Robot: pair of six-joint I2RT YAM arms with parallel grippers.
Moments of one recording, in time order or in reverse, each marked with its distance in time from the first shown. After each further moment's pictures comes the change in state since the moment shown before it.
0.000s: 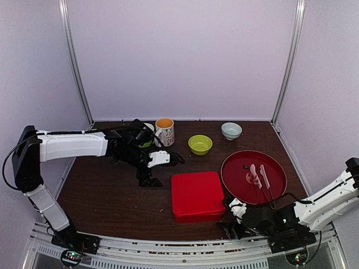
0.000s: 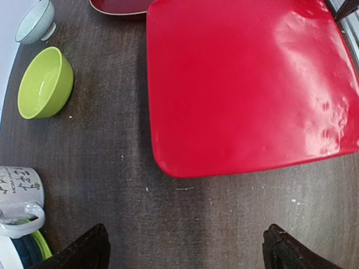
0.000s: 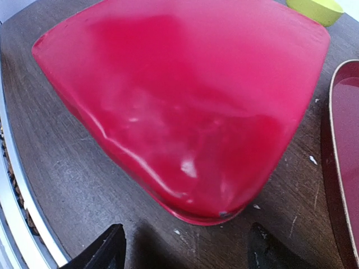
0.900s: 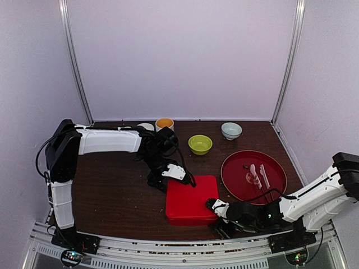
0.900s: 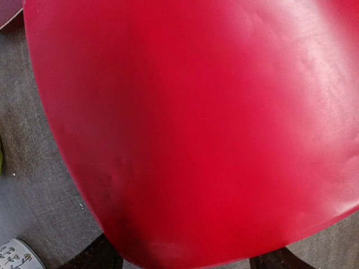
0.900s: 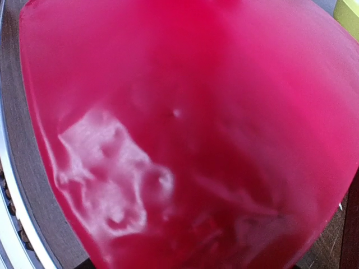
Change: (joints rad) left arm -0.083 0.352 0.339 -0.291 -0.081 0.342; right arm -0.081 0.213 0.172 -0.040 -0.159 -0.194
